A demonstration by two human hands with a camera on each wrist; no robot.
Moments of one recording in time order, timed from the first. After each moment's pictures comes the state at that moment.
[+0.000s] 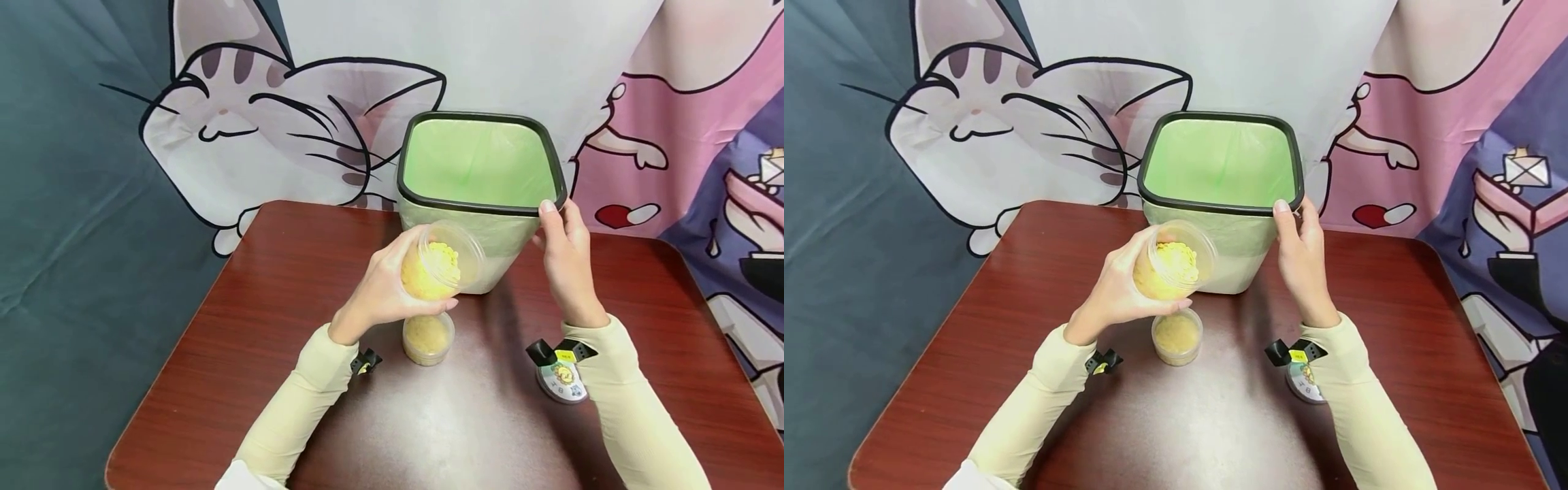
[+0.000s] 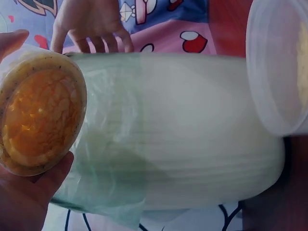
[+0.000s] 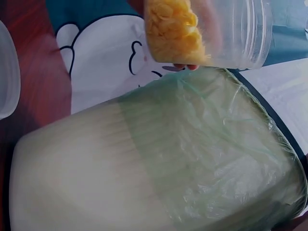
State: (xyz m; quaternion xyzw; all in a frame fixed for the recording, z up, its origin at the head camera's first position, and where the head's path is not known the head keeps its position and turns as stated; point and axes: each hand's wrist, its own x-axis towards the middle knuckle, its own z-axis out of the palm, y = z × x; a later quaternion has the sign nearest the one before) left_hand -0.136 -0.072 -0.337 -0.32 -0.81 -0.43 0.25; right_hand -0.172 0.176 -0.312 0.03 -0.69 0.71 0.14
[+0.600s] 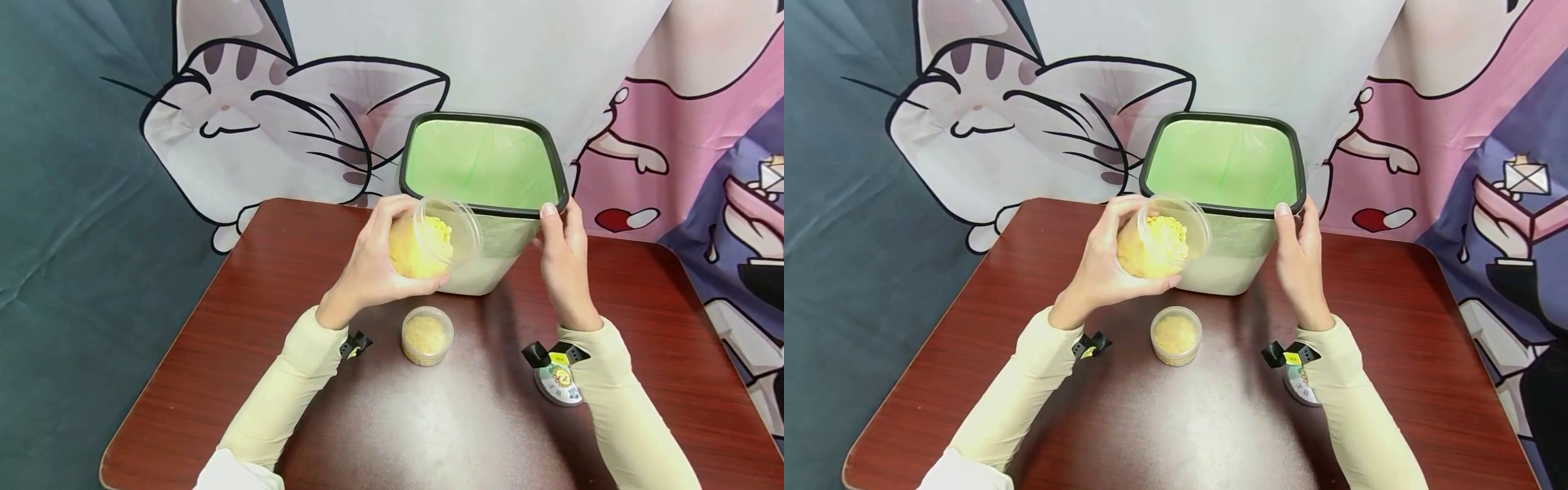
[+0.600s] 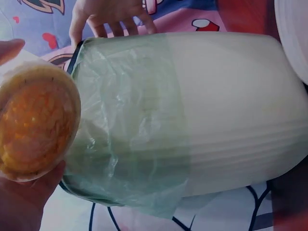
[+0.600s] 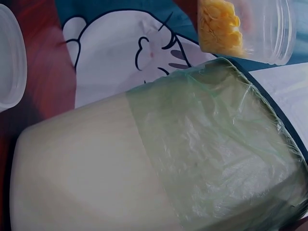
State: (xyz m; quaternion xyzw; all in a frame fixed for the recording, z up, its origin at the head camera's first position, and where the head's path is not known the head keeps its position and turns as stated) left_hand -0.145 -0.084 -0.305 -0.34 -0.77 -0.44 0.32; right_hand -0.172 0.174 -0.315 0.06 -0.70 0.70 0.15
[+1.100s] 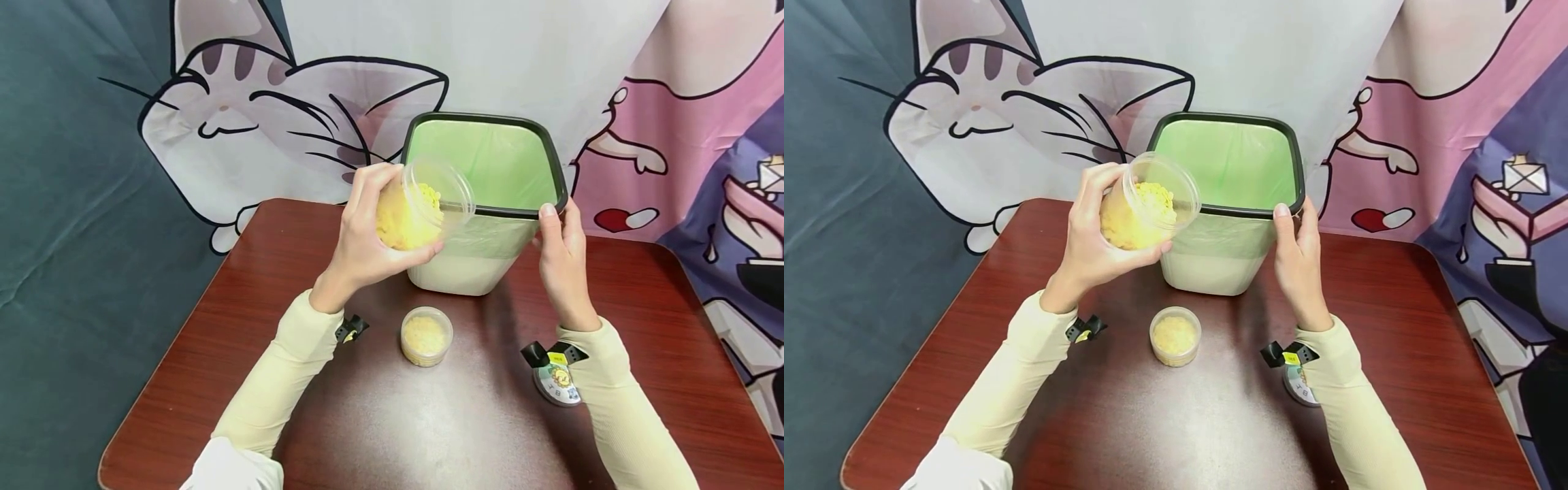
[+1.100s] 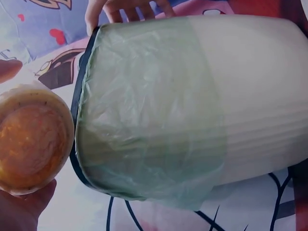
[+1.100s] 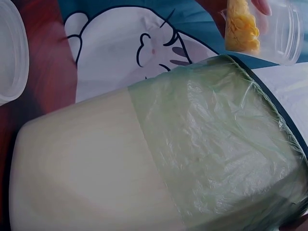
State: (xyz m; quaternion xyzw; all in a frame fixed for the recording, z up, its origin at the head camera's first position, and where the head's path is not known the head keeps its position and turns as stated) left_hand -0.158 -0.087 -0.277 -0.33 -0.72 -0.44 0.43; right_hand -0.174 0.176 -0.318 0.07 -0.70 0.69 0.16
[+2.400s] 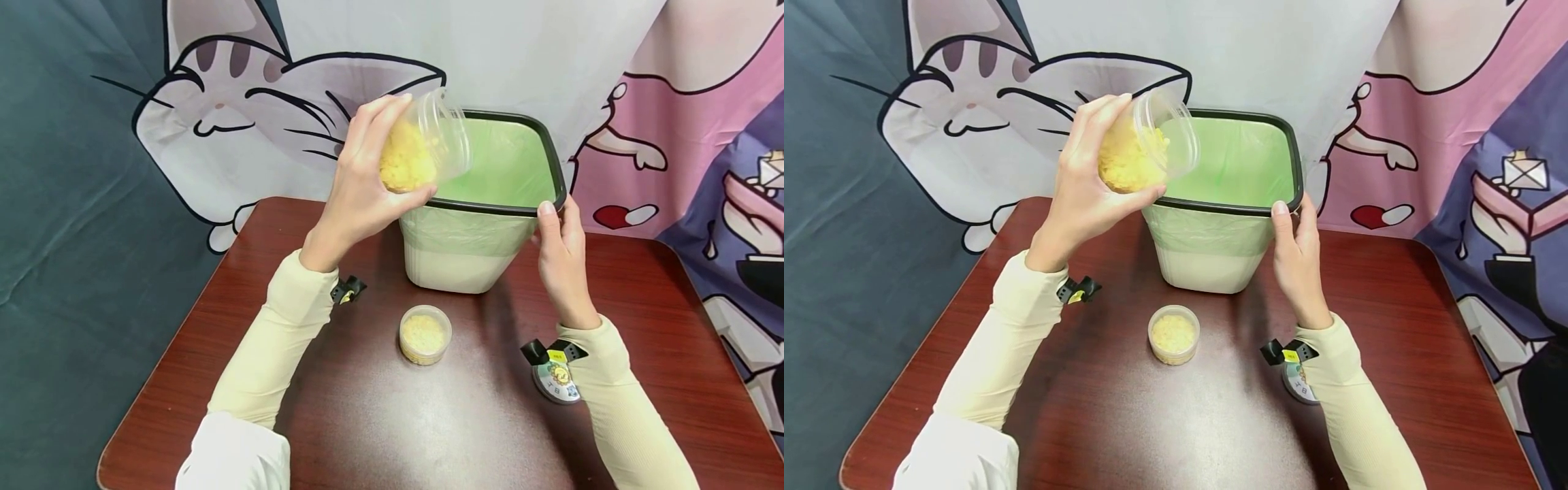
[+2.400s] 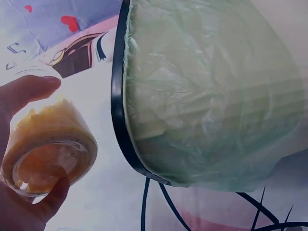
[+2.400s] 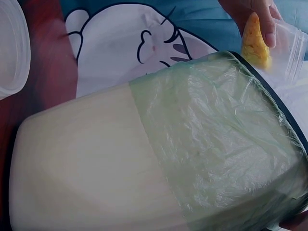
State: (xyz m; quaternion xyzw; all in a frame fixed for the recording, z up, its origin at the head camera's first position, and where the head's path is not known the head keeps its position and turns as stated) left_hand -0.184 -0.092 -0.229 -0.33 -0.77 -0.37 0.40; right_hand -0.178 0.178 -0.321 0.08 -0.71 0.68 0.17
